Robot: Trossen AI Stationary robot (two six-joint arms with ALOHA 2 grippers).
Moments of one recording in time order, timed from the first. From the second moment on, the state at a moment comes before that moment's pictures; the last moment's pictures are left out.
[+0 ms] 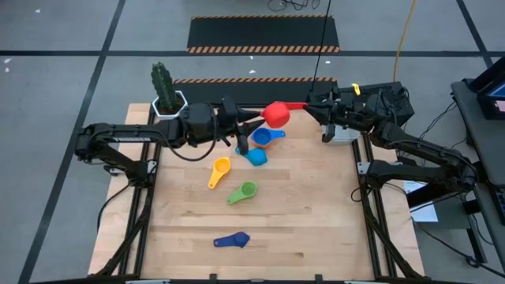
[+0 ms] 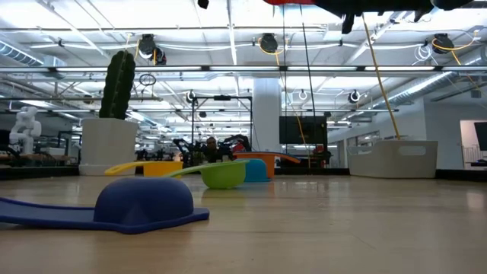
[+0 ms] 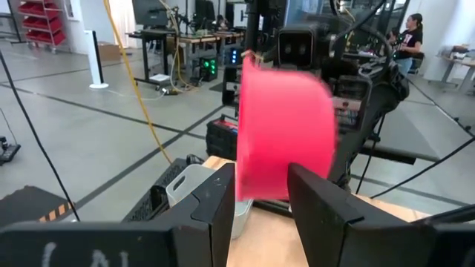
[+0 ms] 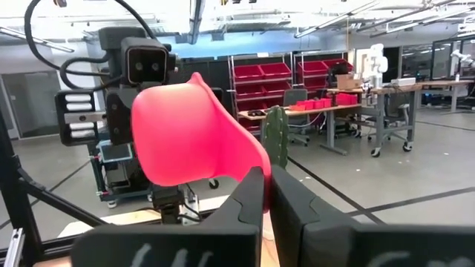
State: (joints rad) left arm 0.09 1.42 1.30 0.08 -0.23 -0.08; right arm -0.52 0.85 0.71 0.30 -0.31 0.15
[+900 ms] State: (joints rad) left arm 0.13 1.42 1.30 0.07 -0.18 -0.13; right arm -0.52 0.84 0.71 0.29 -0.31 0.15
